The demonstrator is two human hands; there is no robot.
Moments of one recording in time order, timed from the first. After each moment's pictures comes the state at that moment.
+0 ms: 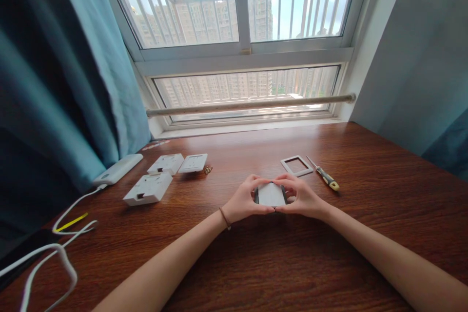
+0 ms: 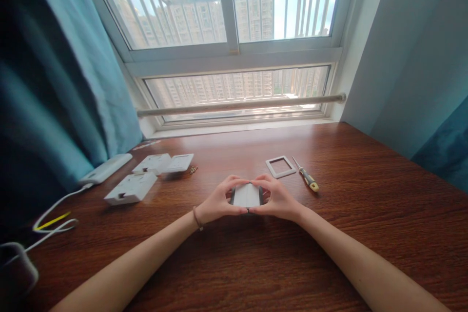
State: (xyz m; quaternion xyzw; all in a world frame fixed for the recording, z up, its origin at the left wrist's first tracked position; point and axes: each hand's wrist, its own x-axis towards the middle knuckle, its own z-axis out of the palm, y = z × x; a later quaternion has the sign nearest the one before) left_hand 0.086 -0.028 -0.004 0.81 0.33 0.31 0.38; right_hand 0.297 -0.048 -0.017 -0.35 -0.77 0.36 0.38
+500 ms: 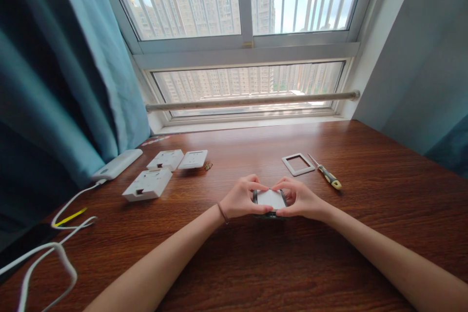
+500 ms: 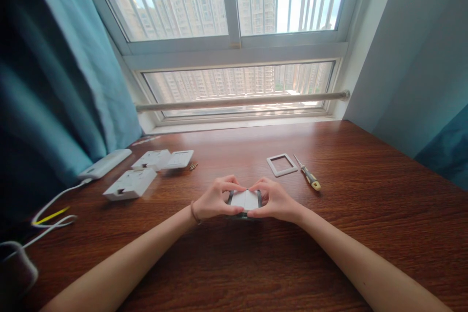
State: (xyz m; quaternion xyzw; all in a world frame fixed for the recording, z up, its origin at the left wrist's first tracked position) left_hand 0.078 -0.027 0.008 0.86 0.33 0.26 0.29; right_hand 0.294 -0.048 -0.025 -0.37 -0.76 0.39 0.35
